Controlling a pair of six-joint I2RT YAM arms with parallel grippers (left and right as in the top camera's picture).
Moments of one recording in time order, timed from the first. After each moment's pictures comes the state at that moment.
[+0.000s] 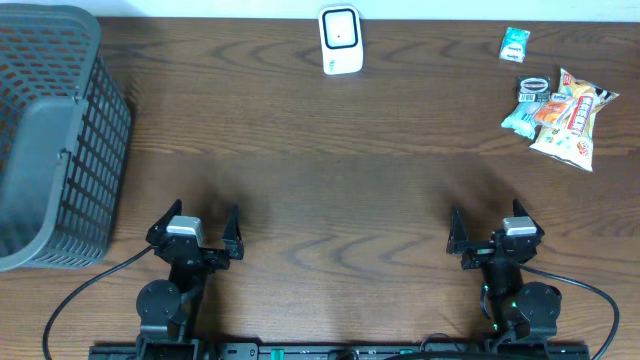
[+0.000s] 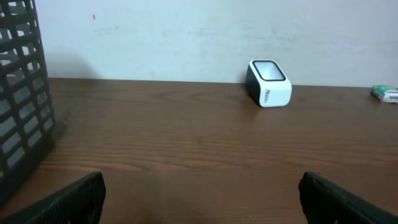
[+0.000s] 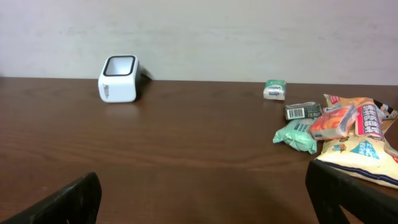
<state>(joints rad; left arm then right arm) -0.06 0.01 0.01 -0.10 0.09 -0.08 0.02 0.01 0.01 -0.07 -0.07 -0.01</state>
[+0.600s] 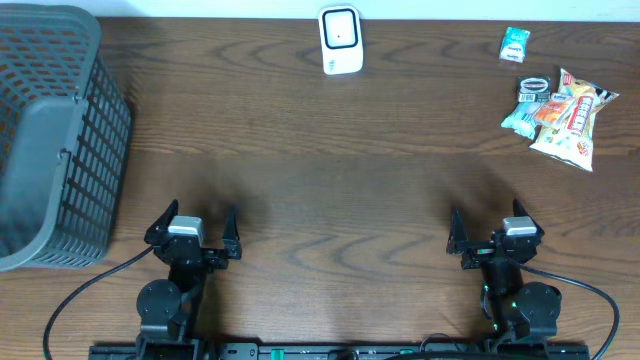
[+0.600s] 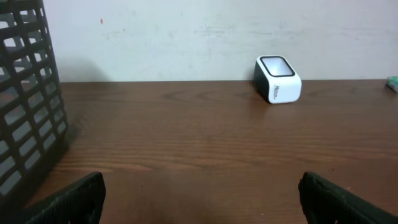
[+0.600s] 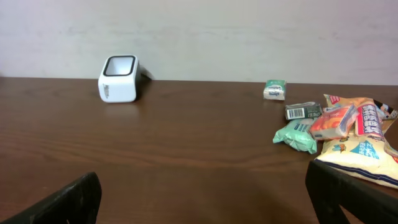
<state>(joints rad) -0.06 0.01 0.02 -0.11 0.06 -0.04 0.02 0.01 0.01 -0.07 -0.07 -0.01</state>
